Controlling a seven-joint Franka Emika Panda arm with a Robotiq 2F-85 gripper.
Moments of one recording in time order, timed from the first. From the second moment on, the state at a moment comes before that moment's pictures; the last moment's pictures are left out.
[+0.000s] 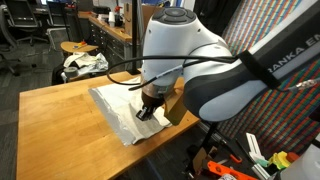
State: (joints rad) arm 0.15 -0.15 0.31 -2.70 -0.53 2.74 0.53
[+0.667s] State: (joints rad) arm 0.15 -0.10 0.38 -2.70 -0.58 2.74 0.67
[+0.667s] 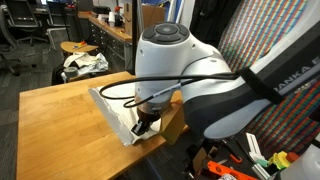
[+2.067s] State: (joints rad) arm 0.15 -0.11 0.17 -2.67 -0.08 2.62 0.13
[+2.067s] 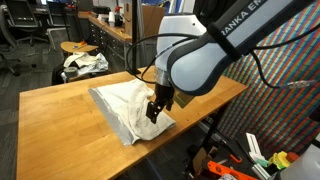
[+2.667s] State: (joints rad) arm 0.15 -0.08 0.10 -2.66 0.23 2.52 -0.20
